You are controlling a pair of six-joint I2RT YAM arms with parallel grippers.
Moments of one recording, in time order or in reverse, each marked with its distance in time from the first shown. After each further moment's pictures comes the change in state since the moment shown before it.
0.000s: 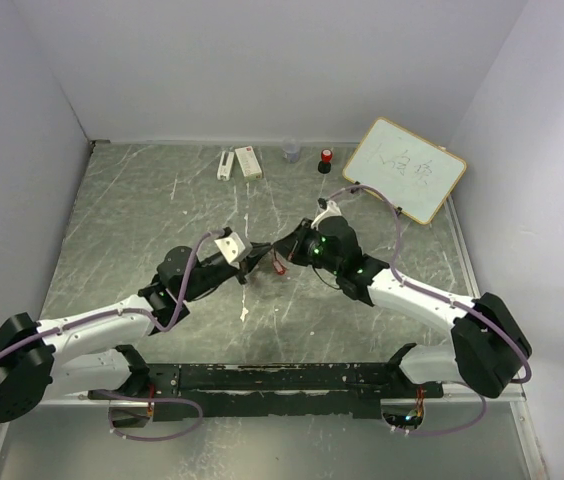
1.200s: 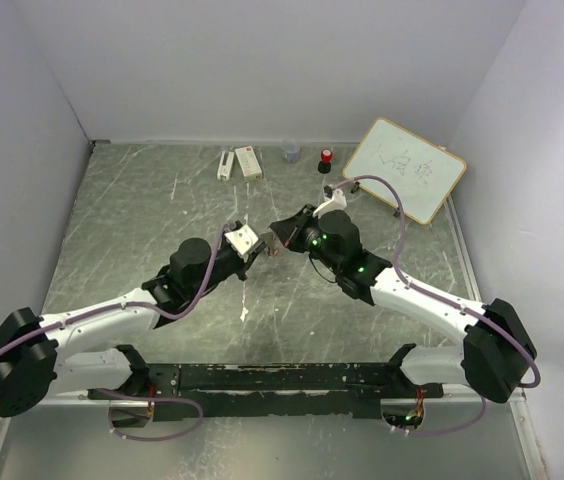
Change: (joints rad) left arm 0.000 0.032 0.079 -0.216 -0.139 0.045; right arm 0.057 -0.039 0.087 0.035 0.178 0.006
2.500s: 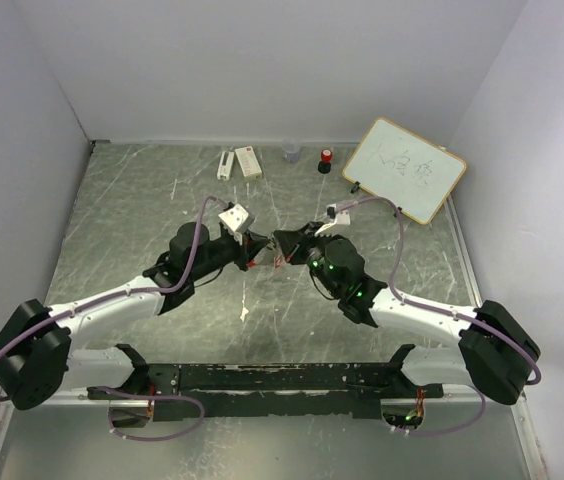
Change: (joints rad) left arm 0.106 0.074 0.065 -0.008 0.154 -0.224; right arm 0.086 -0.031 -0.220 0.357 0.155 -0.167
